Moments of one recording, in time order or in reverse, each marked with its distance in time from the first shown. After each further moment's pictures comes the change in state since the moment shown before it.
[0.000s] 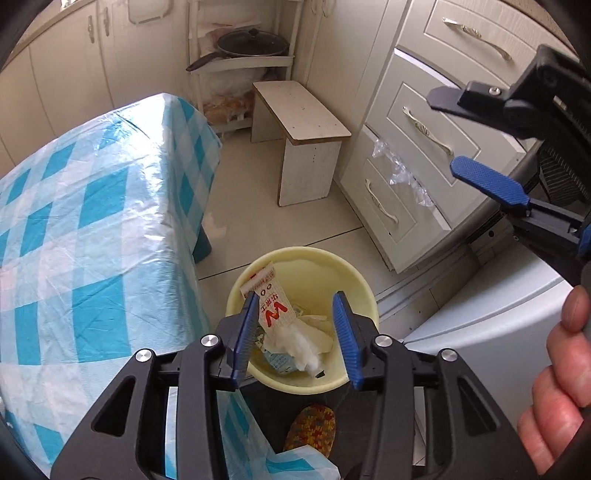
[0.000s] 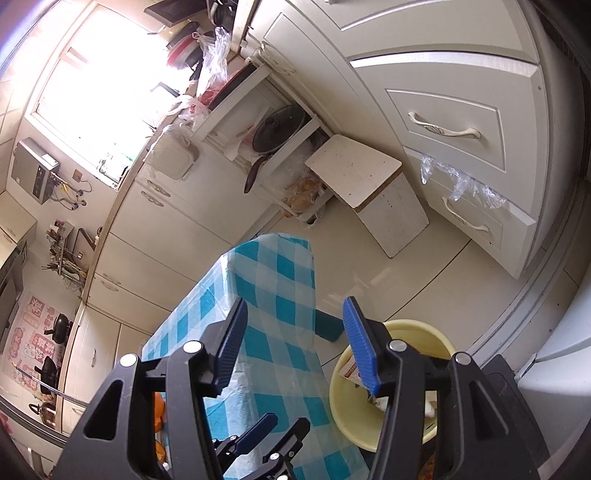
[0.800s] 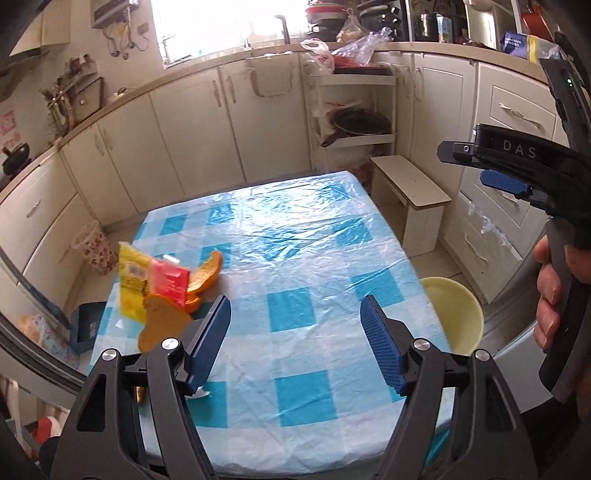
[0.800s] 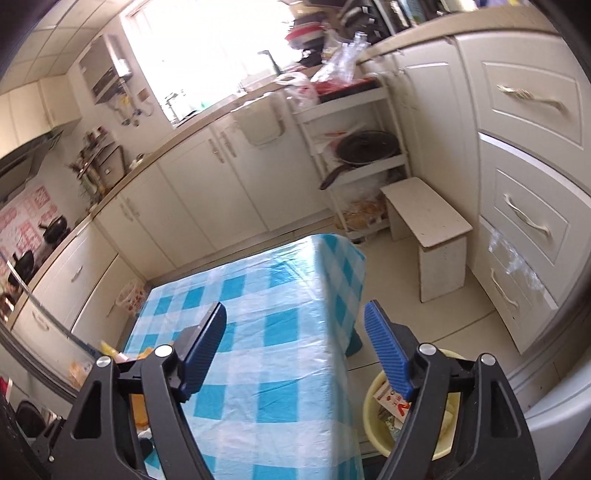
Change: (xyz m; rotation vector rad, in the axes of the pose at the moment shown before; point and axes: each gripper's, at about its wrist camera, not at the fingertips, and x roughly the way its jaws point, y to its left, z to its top) left arm -0.200 0.146 -0.075 -0.034 -0.274 0.374; right arm -0.007 0.162 -0.083 -0.454 -0.041 0.017
